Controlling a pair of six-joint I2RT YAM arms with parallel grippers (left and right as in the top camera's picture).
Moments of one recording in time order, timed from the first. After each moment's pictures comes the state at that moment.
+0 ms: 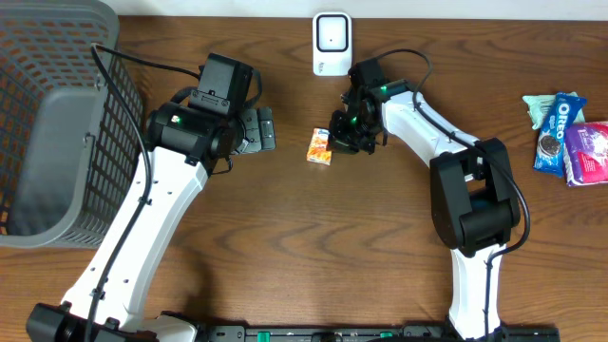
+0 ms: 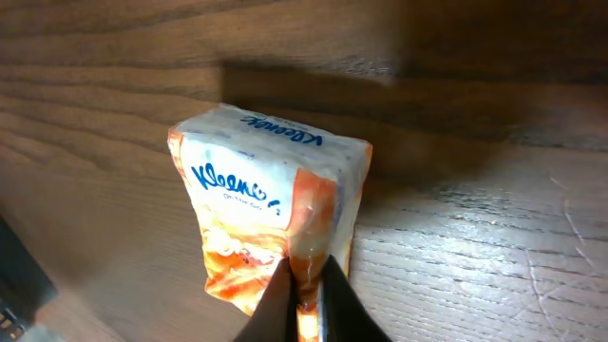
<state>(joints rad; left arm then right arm) -0.34 1.50 1.46 -1.05 -0.11 -0.43 0.36 2.21 1.62 -0.78 -0.46 0.58</state>
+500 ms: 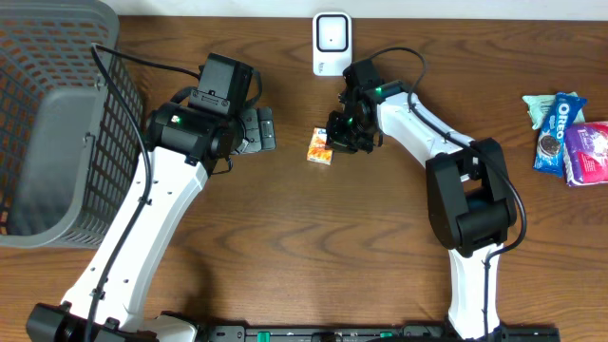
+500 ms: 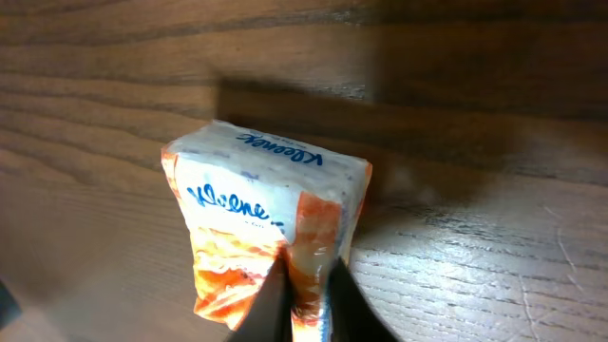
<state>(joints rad) -0.34 1.50 1.46 -1.05 -0.11 -0.43 0.38 2.22 1.63 -0.76 -0.40 0.56</state>
